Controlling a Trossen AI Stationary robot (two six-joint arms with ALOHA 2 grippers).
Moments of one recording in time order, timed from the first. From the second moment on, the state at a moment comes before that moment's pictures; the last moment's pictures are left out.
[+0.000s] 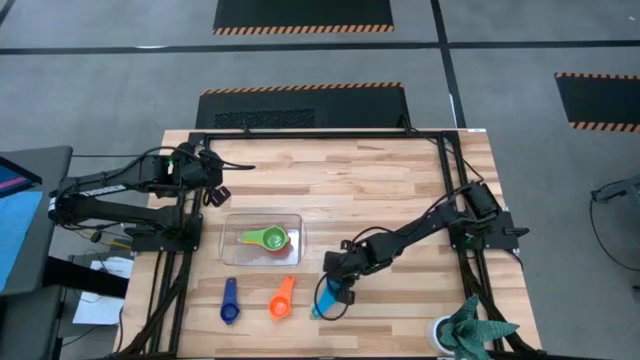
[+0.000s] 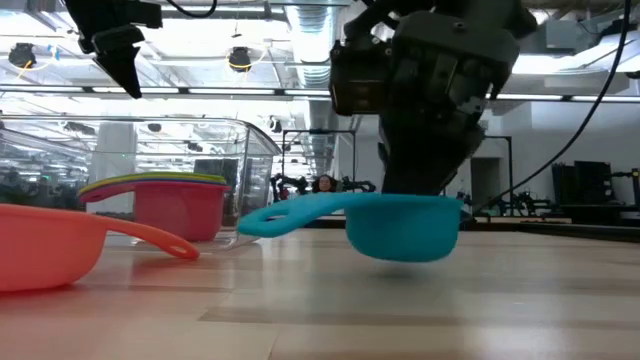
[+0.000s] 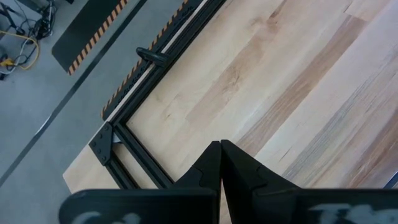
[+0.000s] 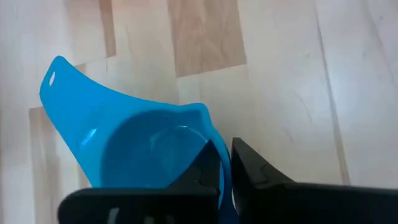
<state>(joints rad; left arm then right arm) 0.18 0.86 0.98 -1.27 -0.58 -0.36 0.34 1.95 1.23 -0.32 -0.02 0.55</state>
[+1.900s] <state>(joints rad) 0.18 0.86 0.98 -1.27 -0.62 -0.31 0.12 2.34 2.15 -0.77 0.31 1.13</state>
